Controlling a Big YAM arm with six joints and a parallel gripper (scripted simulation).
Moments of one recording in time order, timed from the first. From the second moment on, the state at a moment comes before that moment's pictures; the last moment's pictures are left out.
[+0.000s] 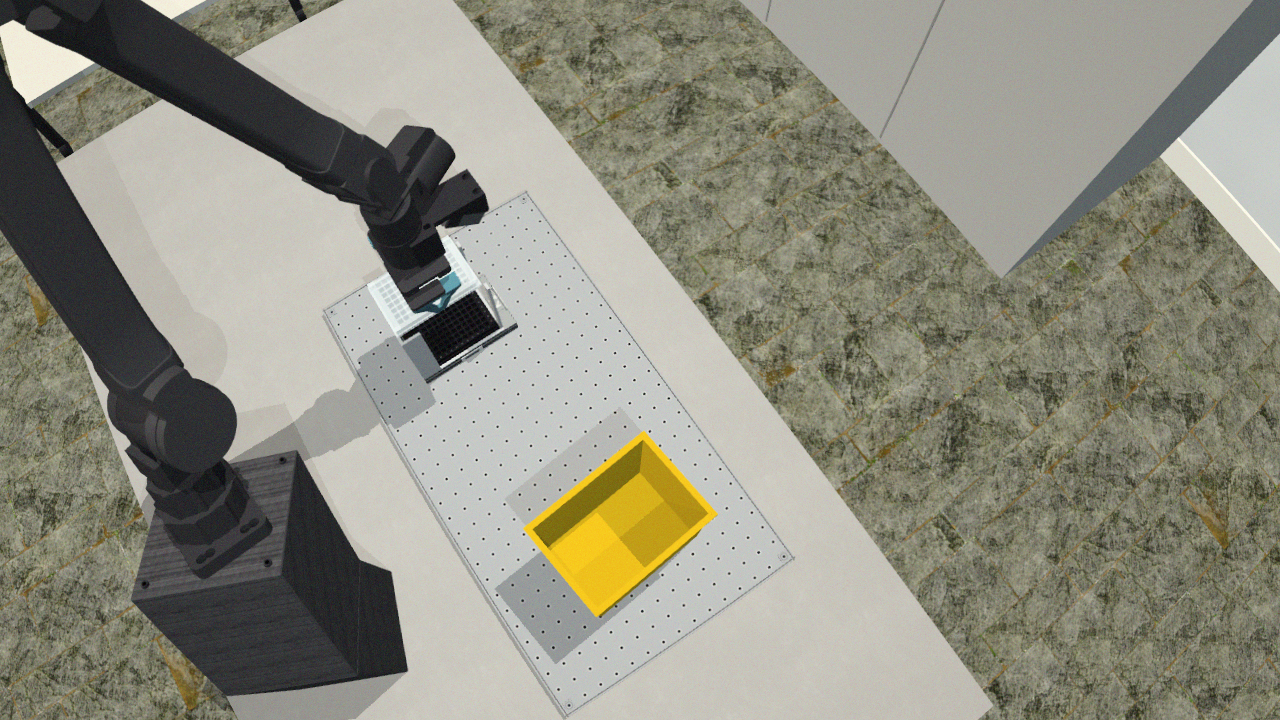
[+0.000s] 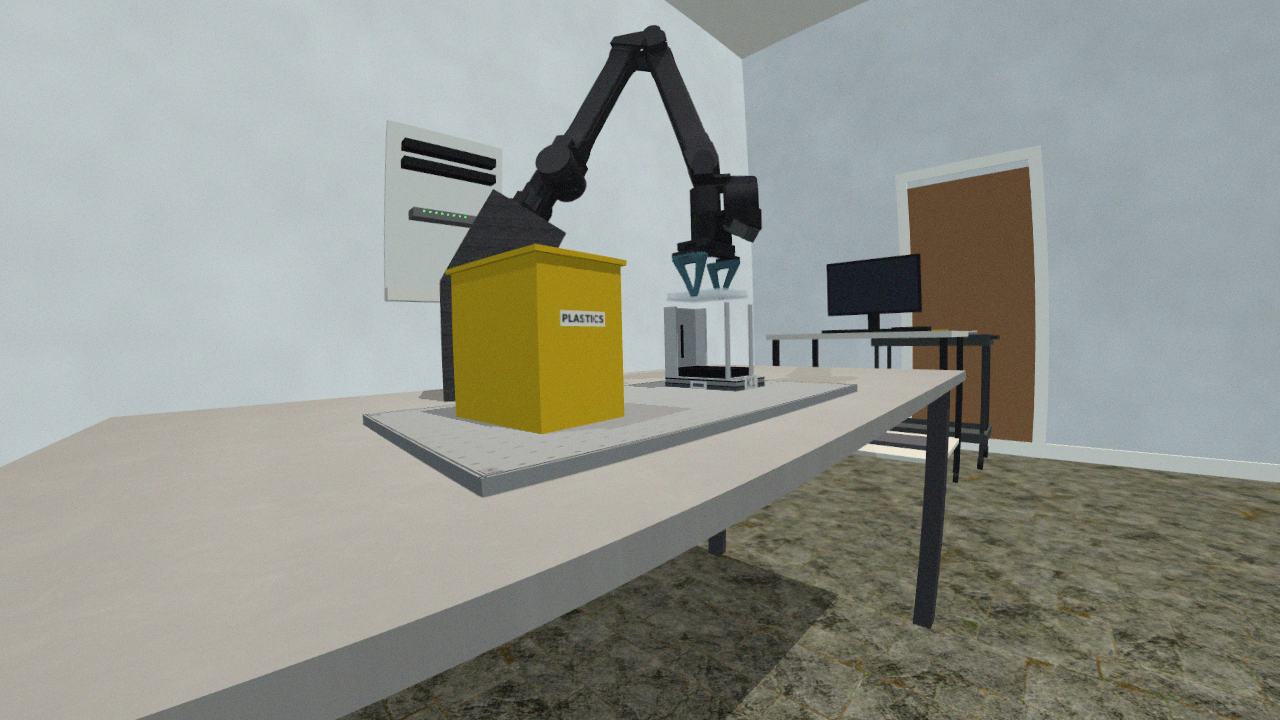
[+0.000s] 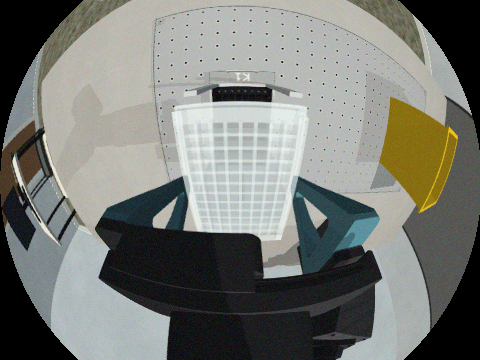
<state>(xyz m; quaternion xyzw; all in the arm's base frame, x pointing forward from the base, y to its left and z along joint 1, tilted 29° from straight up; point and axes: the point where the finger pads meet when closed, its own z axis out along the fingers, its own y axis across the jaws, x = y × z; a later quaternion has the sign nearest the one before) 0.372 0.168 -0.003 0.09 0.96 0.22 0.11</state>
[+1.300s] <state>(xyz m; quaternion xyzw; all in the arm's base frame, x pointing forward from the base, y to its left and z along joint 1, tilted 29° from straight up) 0.357 0.145 0.048 0.09 0.96 0.22 0.12</state>
